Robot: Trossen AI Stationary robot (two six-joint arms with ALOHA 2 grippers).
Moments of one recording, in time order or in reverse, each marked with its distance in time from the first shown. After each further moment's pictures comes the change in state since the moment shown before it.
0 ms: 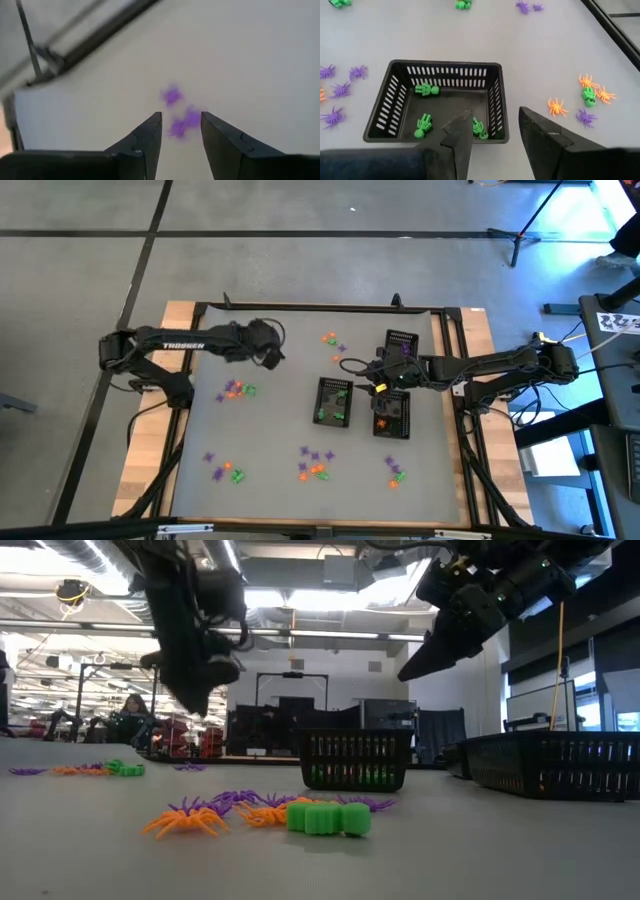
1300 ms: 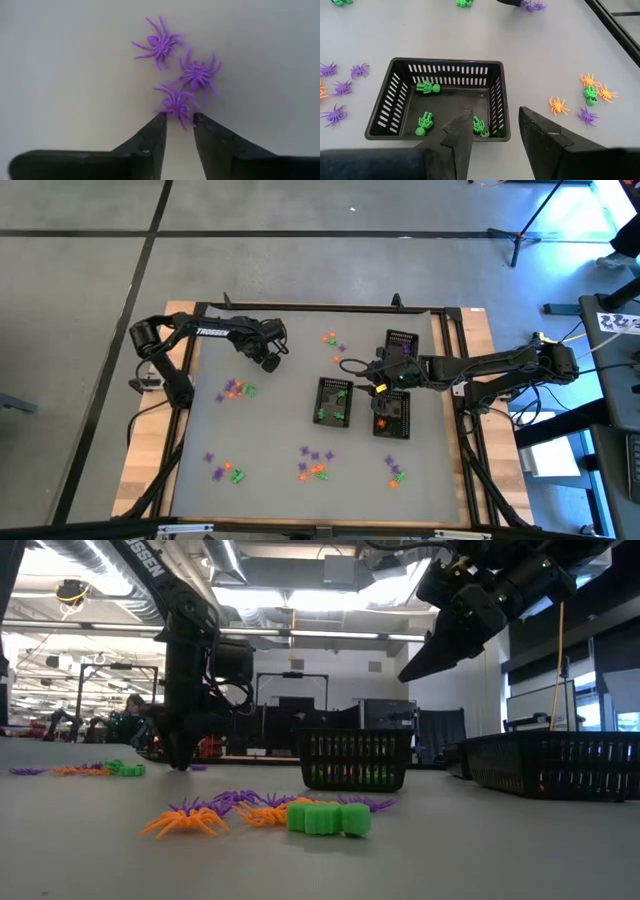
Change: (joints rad) left arm 0.169 0.292 0.002 0.021 0.255 0.119; right arm 0.000 0.000 0.000 -0.006 -0.003 0.000
